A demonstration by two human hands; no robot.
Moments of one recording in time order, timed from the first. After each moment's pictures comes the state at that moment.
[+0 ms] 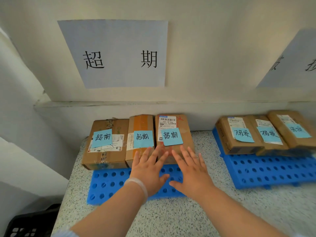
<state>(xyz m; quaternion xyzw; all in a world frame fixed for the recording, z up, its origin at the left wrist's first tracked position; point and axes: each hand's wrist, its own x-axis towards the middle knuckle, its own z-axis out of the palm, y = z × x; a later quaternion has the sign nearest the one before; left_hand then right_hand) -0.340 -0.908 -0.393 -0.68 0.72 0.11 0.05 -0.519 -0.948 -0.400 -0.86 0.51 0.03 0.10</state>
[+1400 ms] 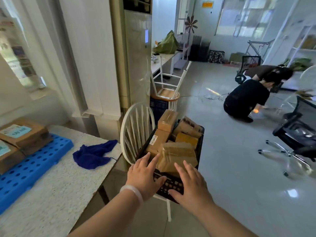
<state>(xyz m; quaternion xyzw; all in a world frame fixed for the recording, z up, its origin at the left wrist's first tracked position) -1.034 -0.598 -0.316 -0.24 0.95 0.18 -0.01 -1.127 -0.436 -0.332 -0.36 0.91 -0.14 0.11</state>
